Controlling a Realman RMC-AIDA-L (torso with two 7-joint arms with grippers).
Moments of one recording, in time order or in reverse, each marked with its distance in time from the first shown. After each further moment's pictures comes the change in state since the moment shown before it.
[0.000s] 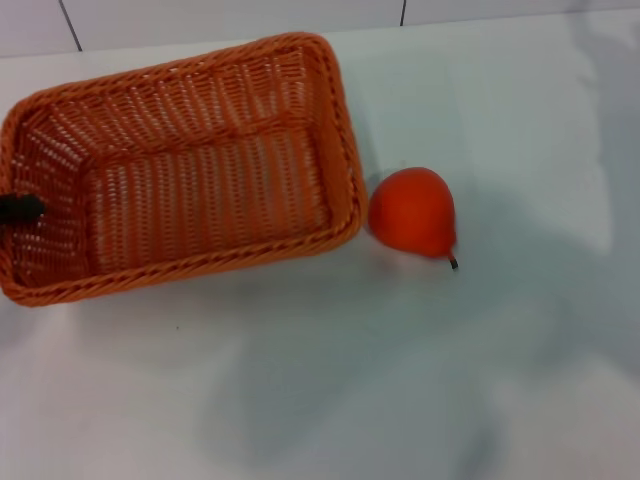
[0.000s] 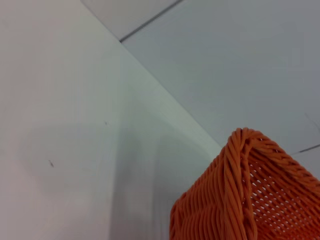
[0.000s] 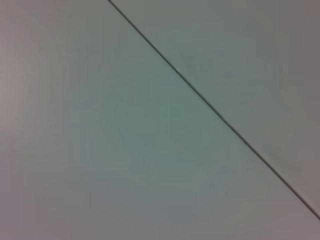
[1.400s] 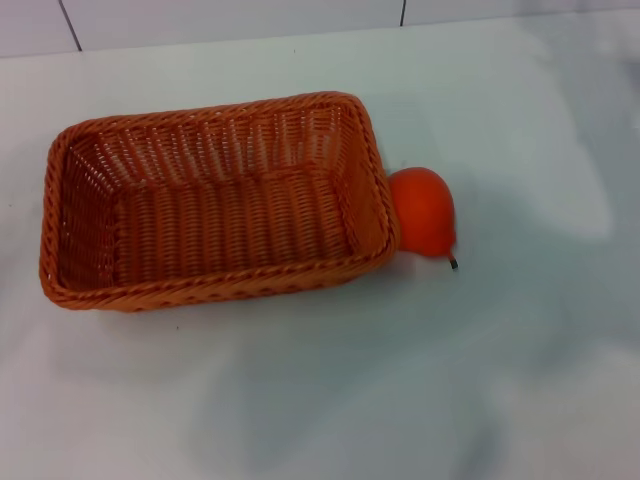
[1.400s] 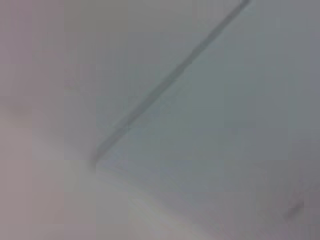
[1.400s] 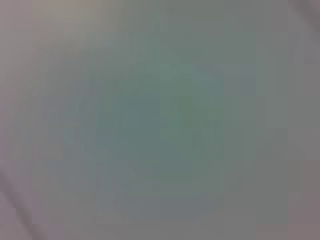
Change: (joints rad) left arm 0.030 0.029 -0.039 -0.059 -0.247 -0.077 0.345; right arm -0.006 -0.038 -0.304 -0.155 -0.097 0.120 0.134
